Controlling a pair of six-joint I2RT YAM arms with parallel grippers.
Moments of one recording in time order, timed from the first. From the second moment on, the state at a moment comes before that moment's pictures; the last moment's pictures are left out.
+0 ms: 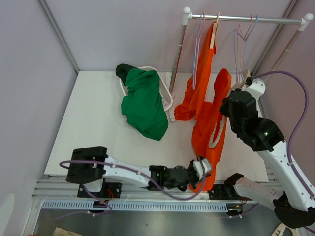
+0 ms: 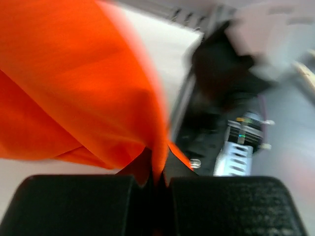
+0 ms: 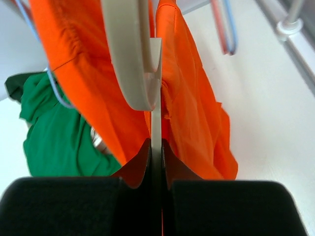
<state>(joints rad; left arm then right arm) -1.59 1.64 0.88 0.56 -0.32 -0.17 0.60 0.98 1.36 -0.81 0.71 0.65</state>
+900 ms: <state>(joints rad) -0.98 1.67 1.36 0.03 -0.14 -0.40 0.60 1.01 1.63 -1.33 0.25 0.52</state>
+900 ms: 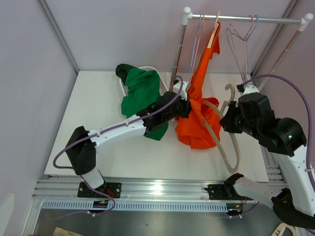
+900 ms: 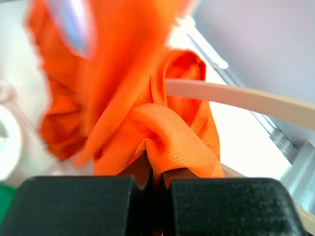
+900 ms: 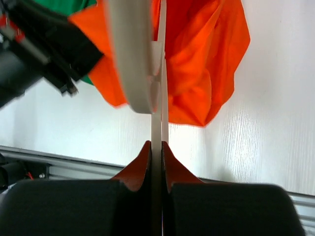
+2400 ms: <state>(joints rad) -0.68 1.55 2.32 -0.72 0.32 -0.32 0.16 1.33 1.73 -0.65 0.10 0.15</state>
